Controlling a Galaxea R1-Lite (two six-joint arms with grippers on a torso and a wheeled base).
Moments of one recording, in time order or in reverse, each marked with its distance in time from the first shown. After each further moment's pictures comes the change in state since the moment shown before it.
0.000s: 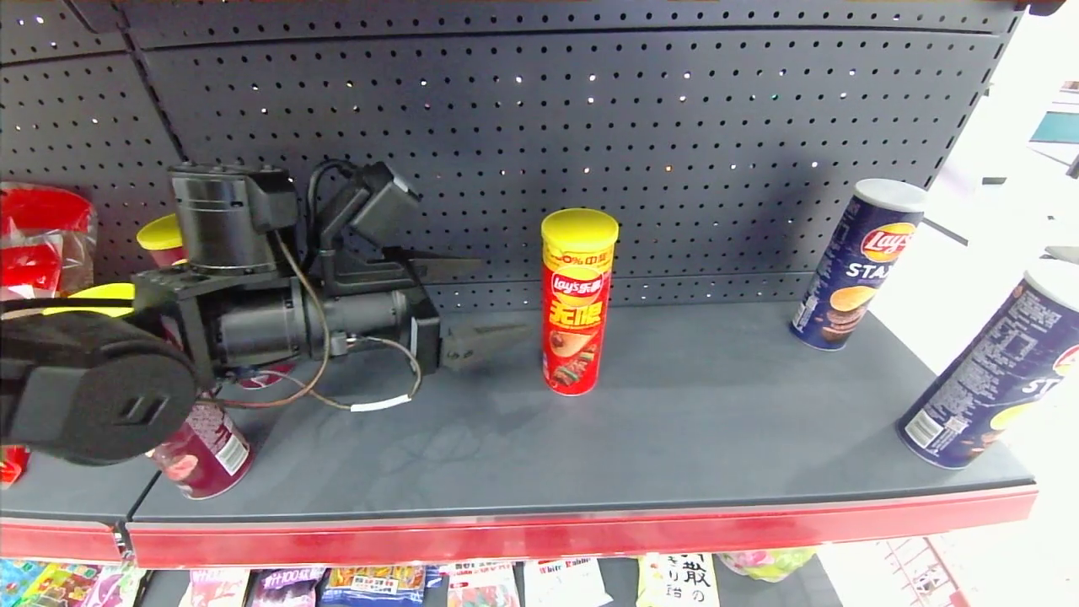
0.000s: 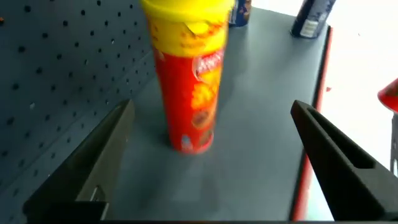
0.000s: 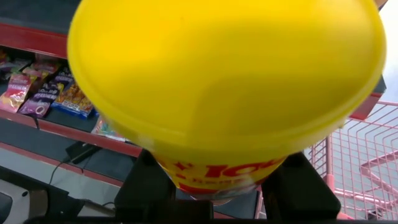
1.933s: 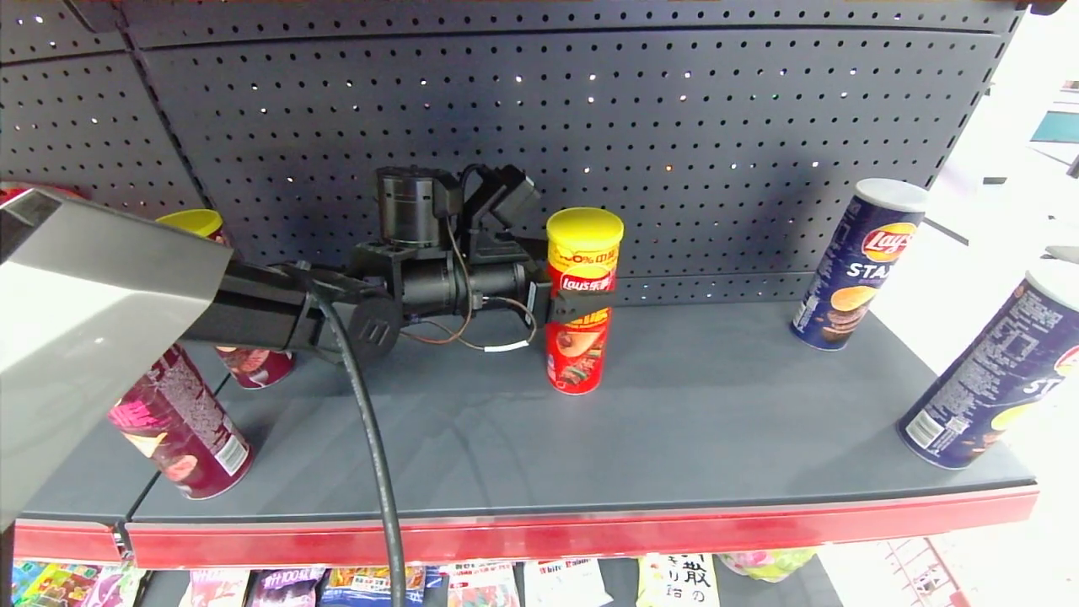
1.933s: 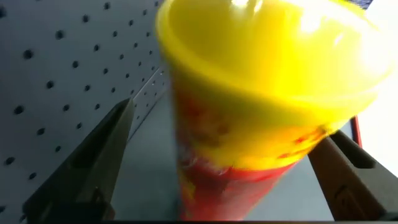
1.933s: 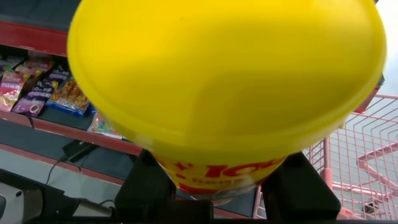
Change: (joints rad) left arm -0.071 0.396 -0.461 0.028 -0.030 -0.048; right arm -0.003 0.002 0.014 0.002 -0.017 0.000
